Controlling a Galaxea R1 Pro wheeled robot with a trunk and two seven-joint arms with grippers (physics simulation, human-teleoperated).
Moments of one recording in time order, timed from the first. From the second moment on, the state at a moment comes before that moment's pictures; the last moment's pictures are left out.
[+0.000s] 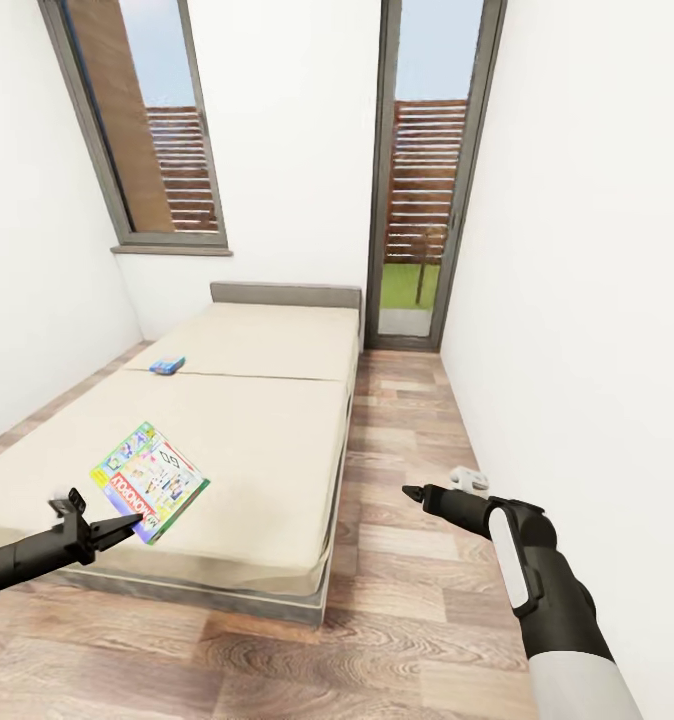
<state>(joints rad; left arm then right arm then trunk) -0.55 0.51 0.30 -0.73 0.22 0.94 -1.57 -0.53 0.08 -0.20 -1.26 -0.14 0.87 0.28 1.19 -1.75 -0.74</state>
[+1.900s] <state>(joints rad) -0.55 0.51 0.30 -0.73 0.22 0.94 -1.57 -0.53 0.08 -0.20 -1.26 -0.14 0.86 0.28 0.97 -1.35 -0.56</state>
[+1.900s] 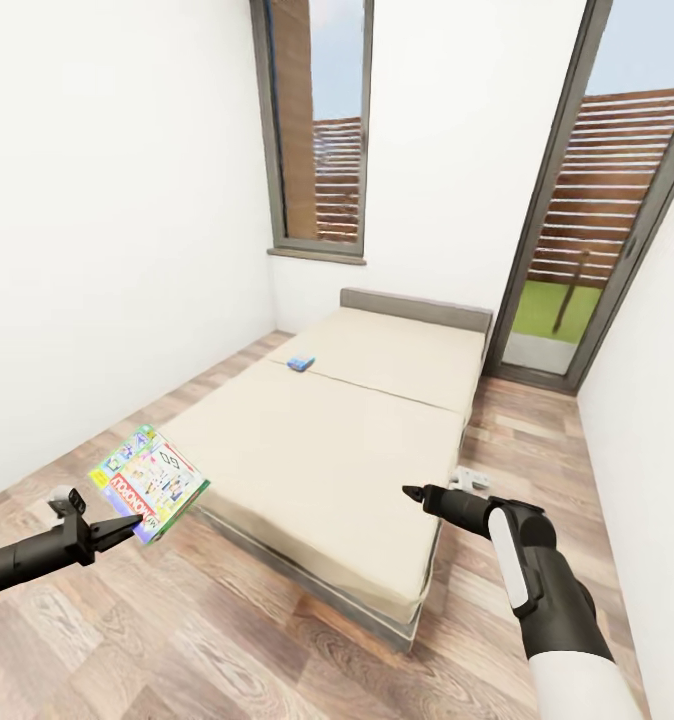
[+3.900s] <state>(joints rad) -0.55 0.51 0.31 -0.72 0.22 0.93 -1.57 -0.53 0.09 -0.13 -1.26 -0.13 0.86 0.28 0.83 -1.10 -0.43</state>
